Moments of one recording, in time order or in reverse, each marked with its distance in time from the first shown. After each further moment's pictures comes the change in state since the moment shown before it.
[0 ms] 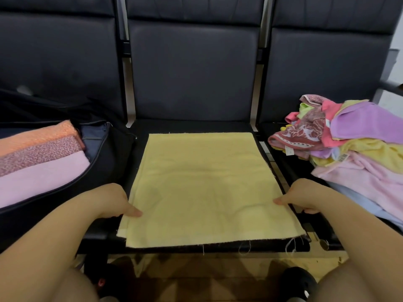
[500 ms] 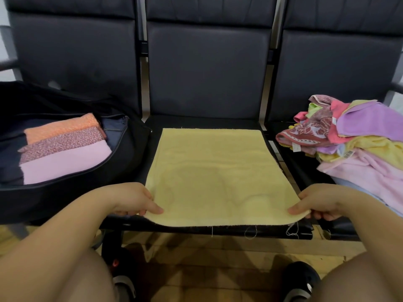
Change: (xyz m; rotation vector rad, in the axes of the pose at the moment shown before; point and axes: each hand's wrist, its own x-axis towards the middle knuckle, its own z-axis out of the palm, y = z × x) left_hand -0.033 -0.007 0.013 -0.090 -0.186 0.132; right_hand -0.027 0.023 -0.004 0.002 -0.269 -0.074
